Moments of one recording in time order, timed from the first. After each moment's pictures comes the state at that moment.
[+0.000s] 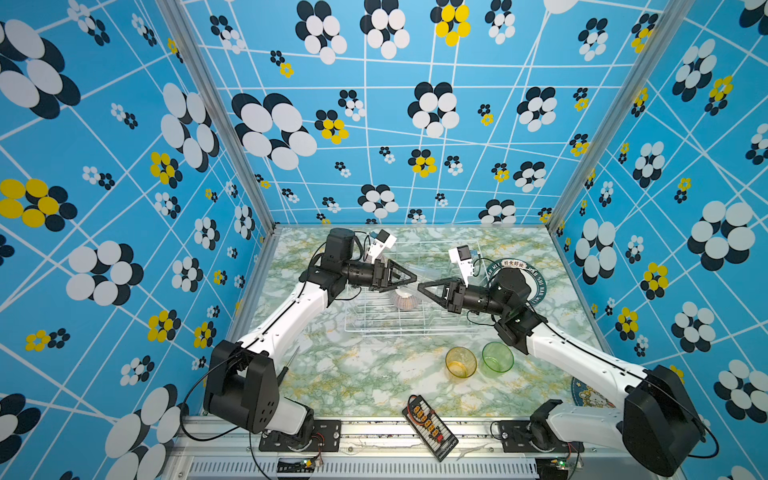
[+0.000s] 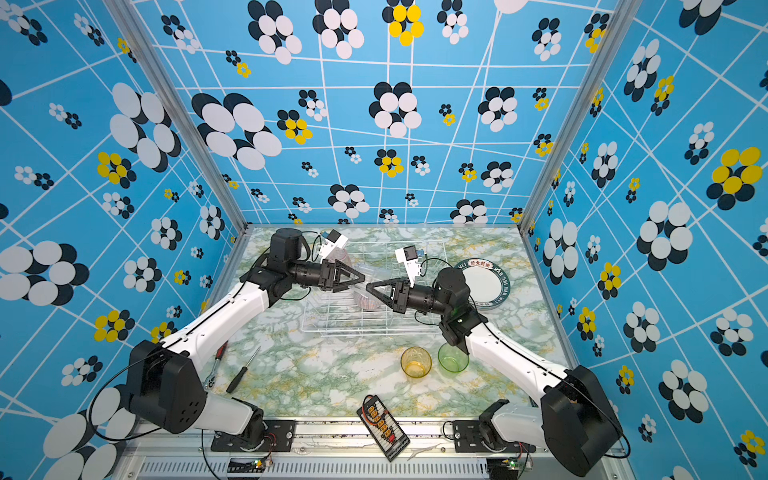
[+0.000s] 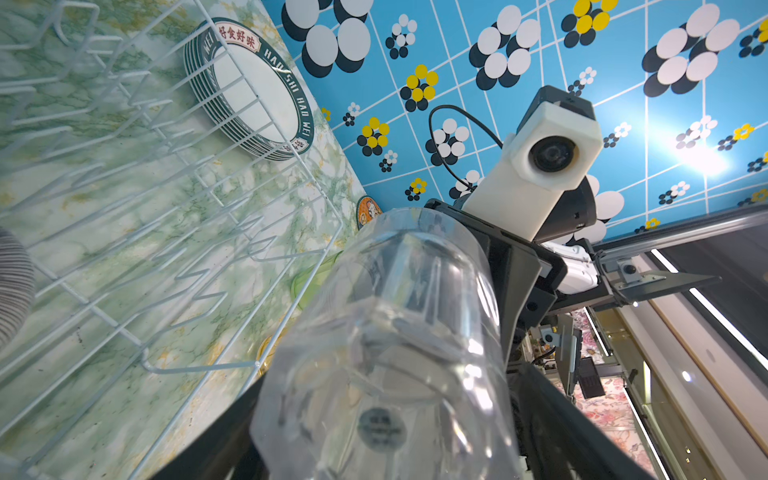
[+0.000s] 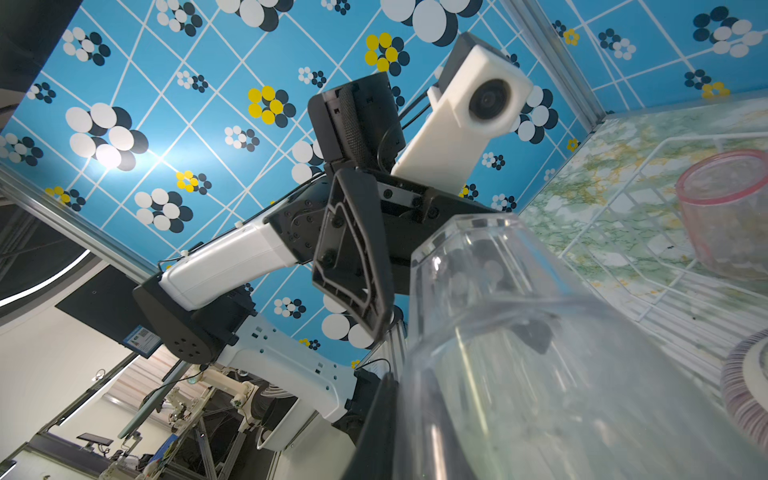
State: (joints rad) left arm -0.35 1.47 1.16 -0.19 1.20 -0.61; right arm 0.57 1.26 0.76 0.54 -0.74 0.80
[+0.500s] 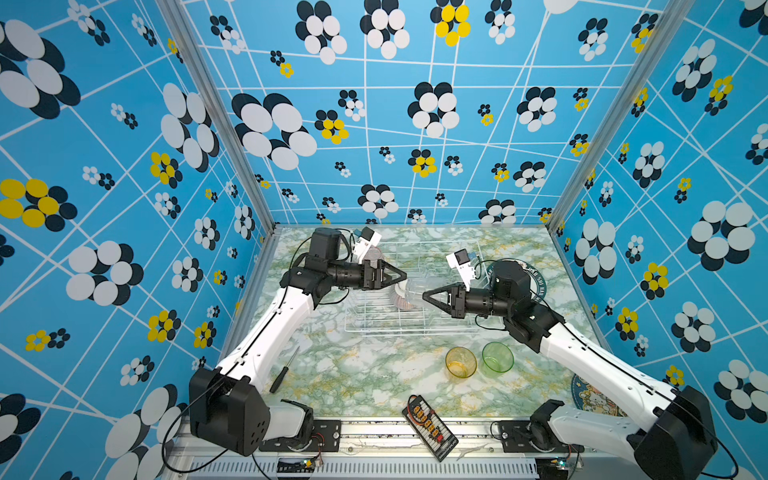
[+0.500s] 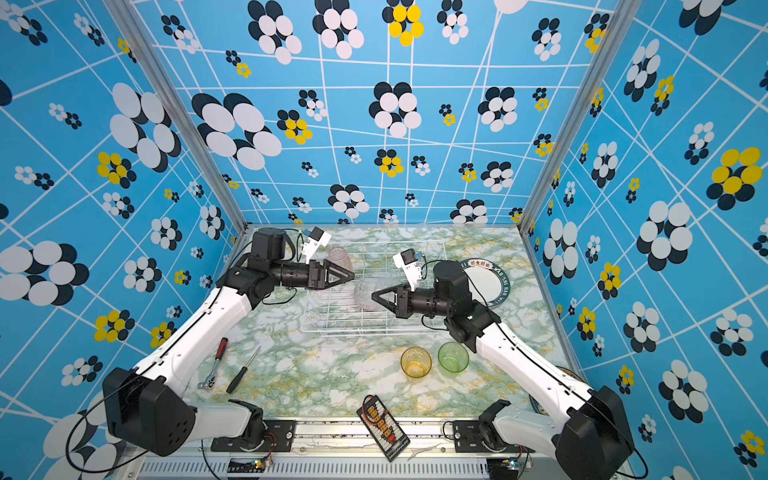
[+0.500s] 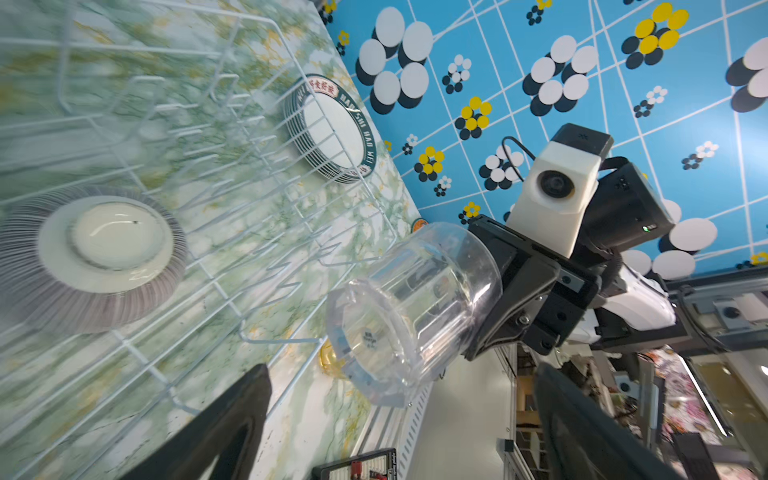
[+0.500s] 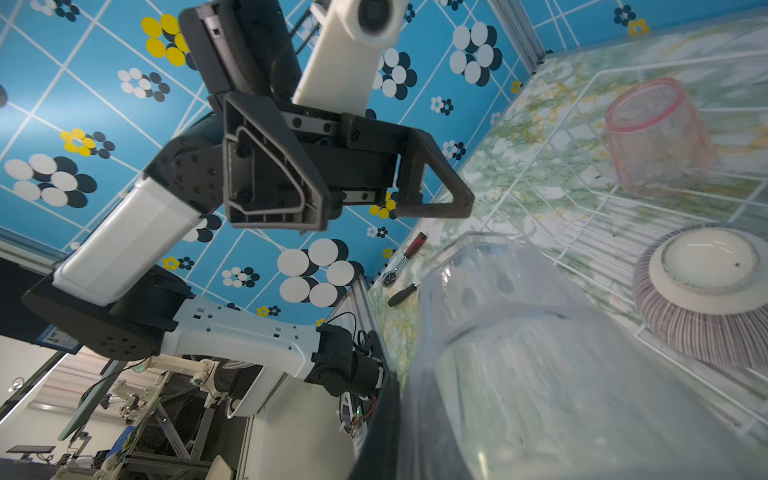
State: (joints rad) left arm -0.28 1.32 1.23 -0.52 0.94 -0.41; right arm 0.61 1.16 0.93 -0.12 -0.65 0.52
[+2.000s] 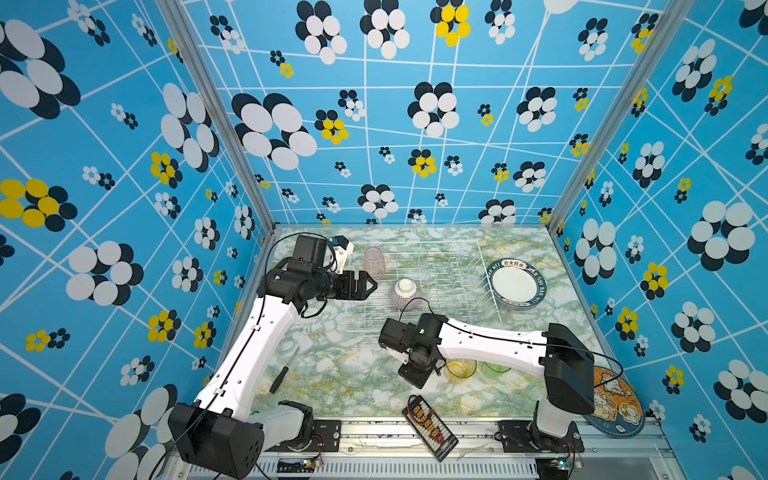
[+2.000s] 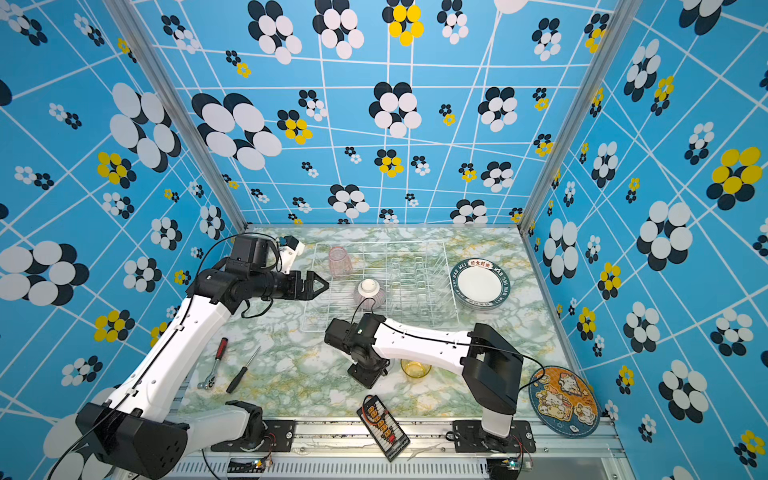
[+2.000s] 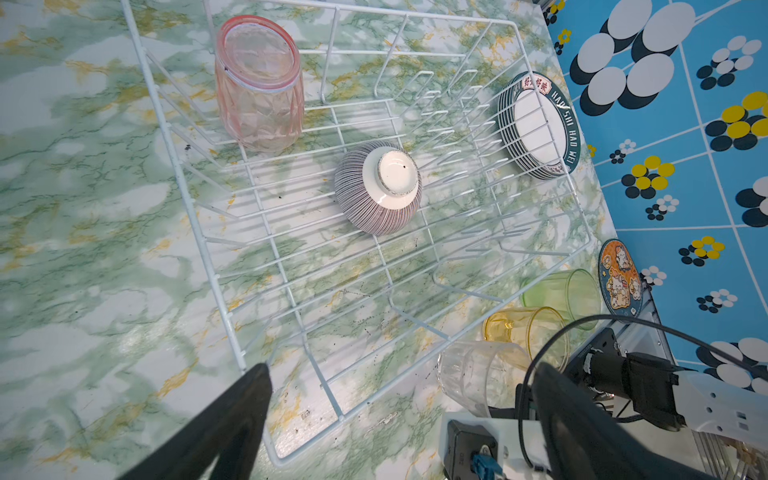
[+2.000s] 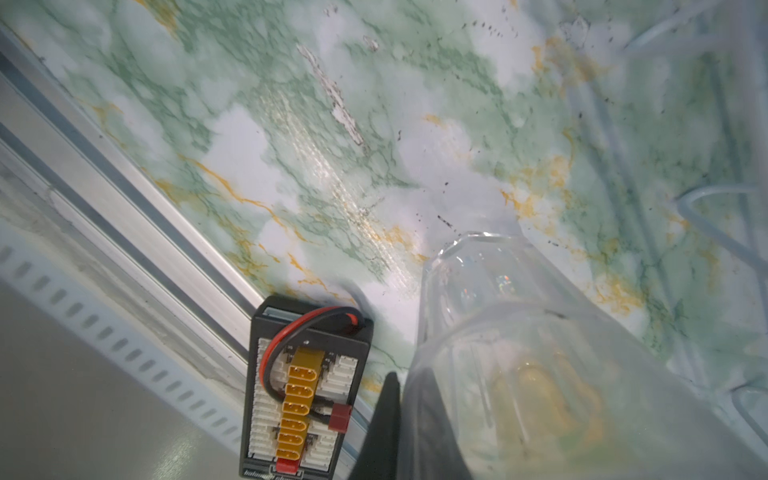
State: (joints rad) left arm -0.24 1.24 1.28 -0.89 0.47 -0.21; right arm 1.17 1.81 1.38 -1.09 0.01 0.17
